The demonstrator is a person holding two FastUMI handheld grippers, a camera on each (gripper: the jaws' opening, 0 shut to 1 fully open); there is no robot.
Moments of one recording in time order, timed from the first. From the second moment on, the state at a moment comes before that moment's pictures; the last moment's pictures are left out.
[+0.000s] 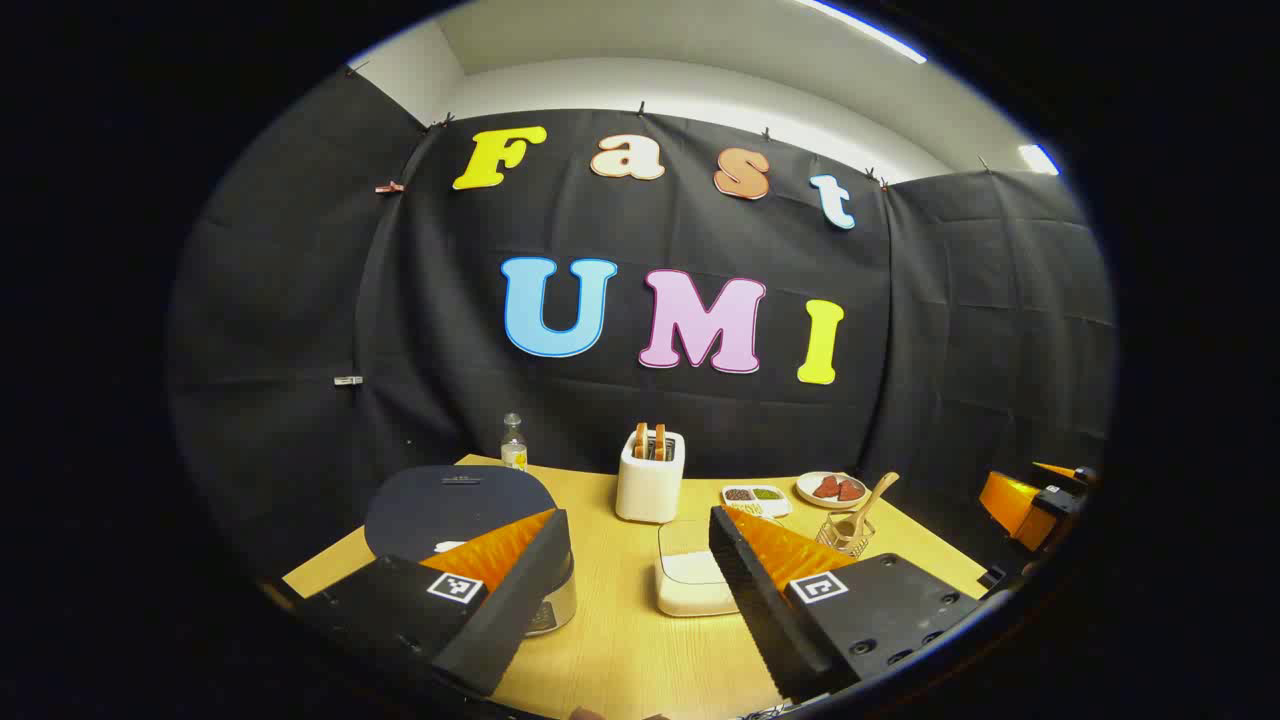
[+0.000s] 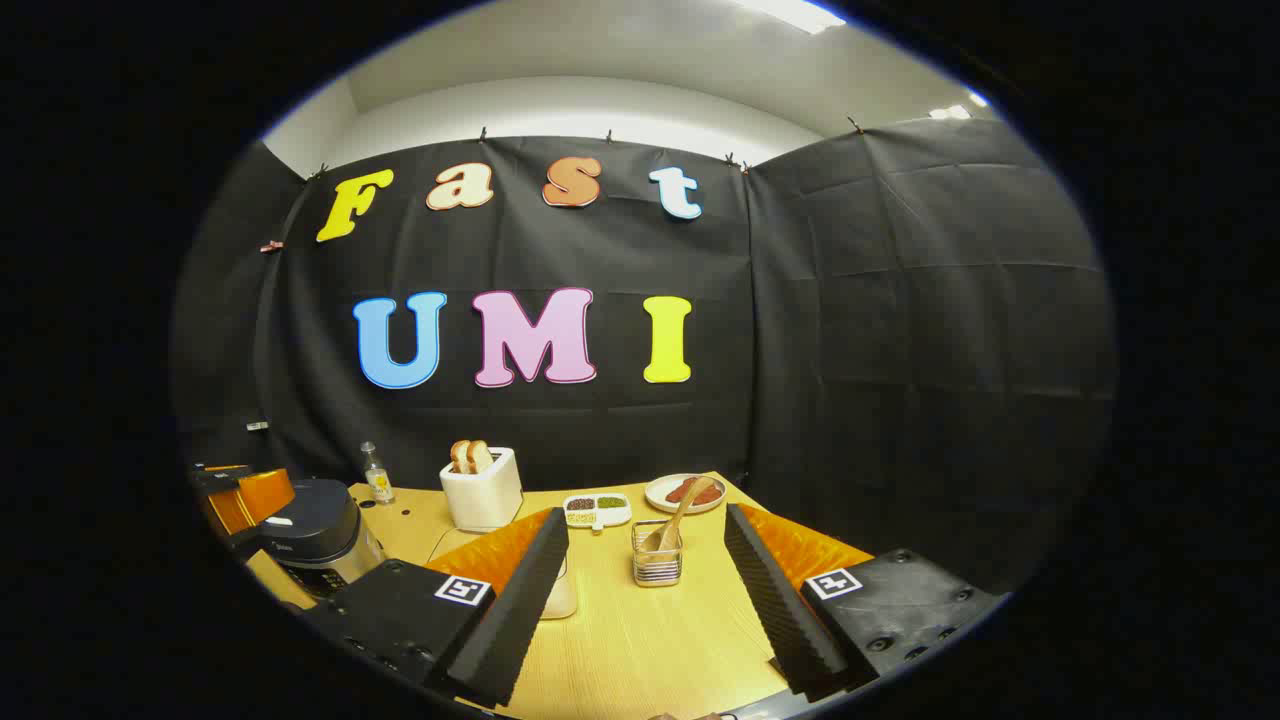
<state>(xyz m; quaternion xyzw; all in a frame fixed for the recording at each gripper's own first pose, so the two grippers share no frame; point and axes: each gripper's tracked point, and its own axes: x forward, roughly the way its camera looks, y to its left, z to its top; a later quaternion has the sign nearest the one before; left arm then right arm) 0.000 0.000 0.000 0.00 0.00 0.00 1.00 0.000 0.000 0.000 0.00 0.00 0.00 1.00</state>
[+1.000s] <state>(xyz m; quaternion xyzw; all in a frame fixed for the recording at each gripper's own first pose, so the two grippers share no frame) 0.016 0.043 0.017 -0.02 -0.01 0.01 1.00 0.033 0.008 0.050 -0.01 -0.06 0.03 1.00</state>
